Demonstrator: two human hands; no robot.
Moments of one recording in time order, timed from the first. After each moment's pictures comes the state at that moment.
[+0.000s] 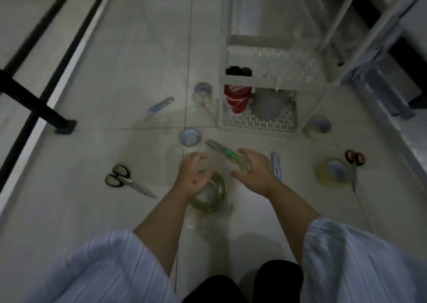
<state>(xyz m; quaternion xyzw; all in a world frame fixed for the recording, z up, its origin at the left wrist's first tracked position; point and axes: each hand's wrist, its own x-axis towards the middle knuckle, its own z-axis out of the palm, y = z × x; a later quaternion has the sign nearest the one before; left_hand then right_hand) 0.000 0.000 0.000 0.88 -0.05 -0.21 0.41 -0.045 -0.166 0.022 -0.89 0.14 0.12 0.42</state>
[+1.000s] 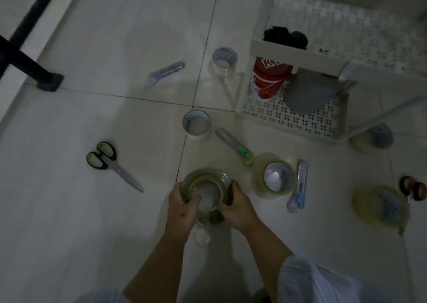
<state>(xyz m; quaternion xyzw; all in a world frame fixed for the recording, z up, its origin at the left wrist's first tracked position) -0.013 -0.007 -0.118 0.76 0.31 -0.21 0.54 -0.018 -0.137 -0.123 -0.78 0.20 0.28 0.53</state>
